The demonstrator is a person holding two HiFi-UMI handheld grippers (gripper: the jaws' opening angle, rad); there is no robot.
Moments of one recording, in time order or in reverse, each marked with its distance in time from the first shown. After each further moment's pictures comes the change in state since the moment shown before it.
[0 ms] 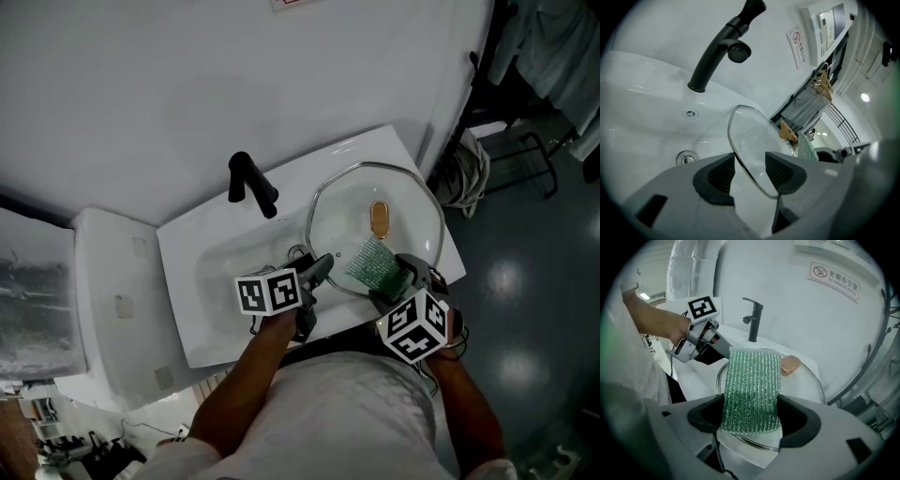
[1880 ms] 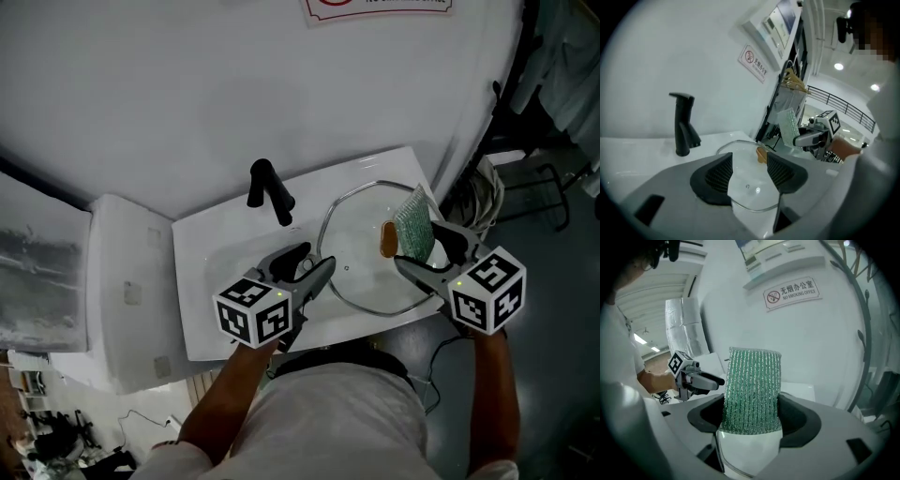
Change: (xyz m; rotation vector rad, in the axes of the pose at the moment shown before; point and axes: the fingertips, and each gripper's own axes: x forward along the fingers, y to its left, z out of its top) left arm -0.066 -0.077 0.072 0.389 -0.160 0.000; right arm -0.070 -0.097 0.081 0.301 -0.406 0.224
